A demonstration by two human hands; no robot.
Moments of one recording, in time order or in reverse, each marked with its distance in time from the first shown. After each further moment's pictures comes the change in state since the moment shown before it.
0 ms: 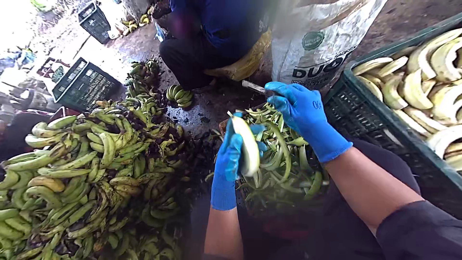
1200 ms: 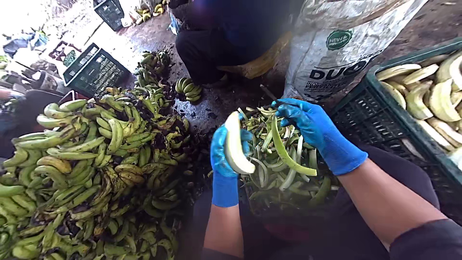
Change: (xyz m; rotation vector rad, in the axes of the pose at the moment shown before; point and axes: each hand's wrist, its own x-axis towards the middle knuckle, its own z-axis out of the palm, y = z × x) left_hand -0.007 0.005 -0.023 -0.324 0.219 0.179; right_hand -0.015 -0.004 0.023 0.834 -0.197 0.405
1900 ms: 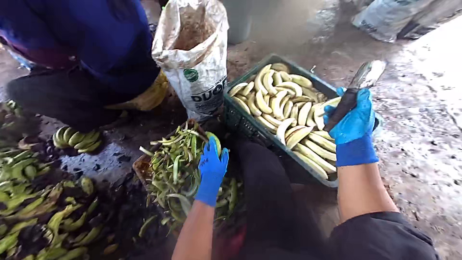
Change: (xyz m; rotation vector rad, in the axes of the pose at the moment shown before) left_hand 0.035 -0.208 0.118 1.726 -0.387 -0.439; right_hand -0.188 0.006 -0.323 0.281 1.154 -0.136
